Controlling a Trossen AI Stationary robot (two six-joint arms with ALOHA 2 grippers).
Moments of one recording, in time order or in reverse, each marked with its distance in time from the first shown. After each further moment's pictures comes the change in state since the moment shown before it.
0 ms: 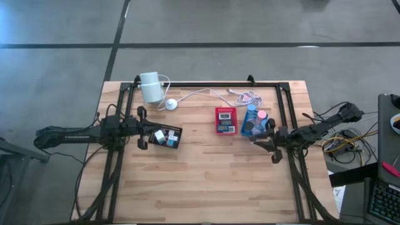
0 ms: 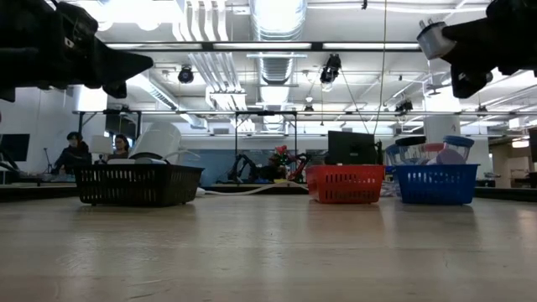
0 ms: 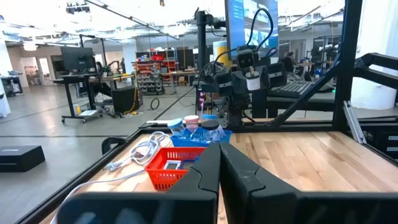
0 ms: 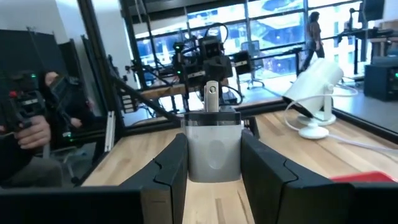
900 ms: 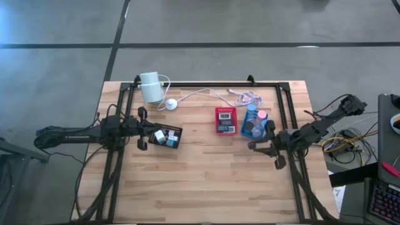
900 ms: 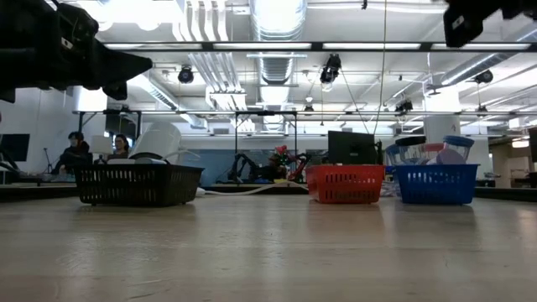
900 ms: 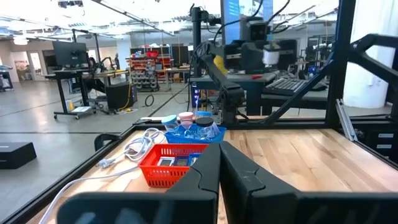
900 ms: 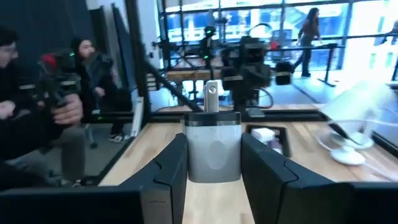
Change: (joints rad) left arm 0.000 0.000 0.000 -0.013 0.022 -0.016; right arm 0.101 0.284 0.316 -0.136 -0.030 -0.066
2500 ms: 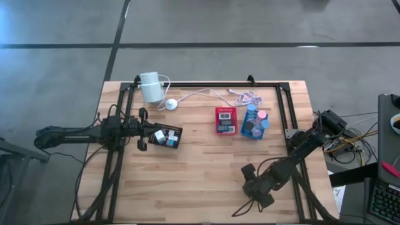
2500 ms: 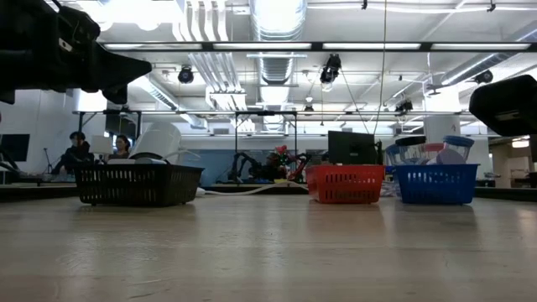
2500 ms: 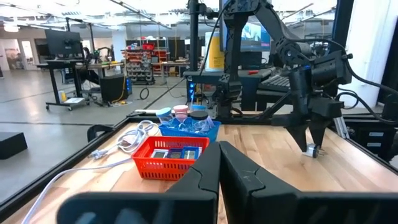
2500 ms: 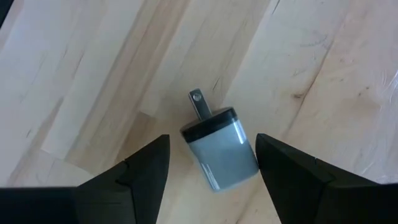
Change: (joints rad) left arm 0.000 0.000 -0.002 -0.024 0.014 -0.034; right arm 0.197 1.094 0.519 -0.630 -0.341 0.222
